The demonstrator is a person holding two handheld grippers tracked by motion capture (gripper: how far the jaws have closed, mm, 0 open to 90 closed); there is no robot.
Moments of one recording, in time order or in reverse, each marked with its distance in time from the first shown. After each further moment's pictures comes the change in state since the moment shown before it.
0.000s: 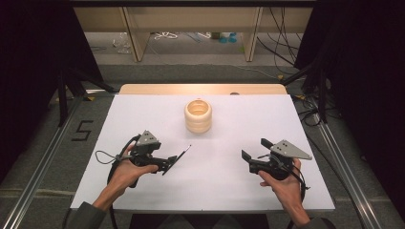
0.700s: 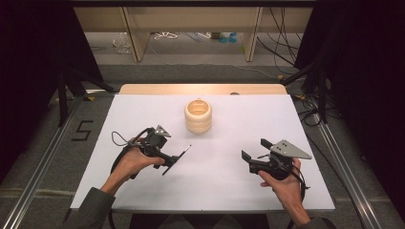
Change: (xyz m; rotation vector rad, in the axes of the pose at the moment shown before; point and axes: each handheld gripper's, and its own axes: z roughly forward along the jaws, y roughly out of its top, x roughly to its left) left arm 0.003 0.029 0.022 0.270 0.012 0.073; right arm -0.001 -0.001 0.002 -0.006 0.011 0.005
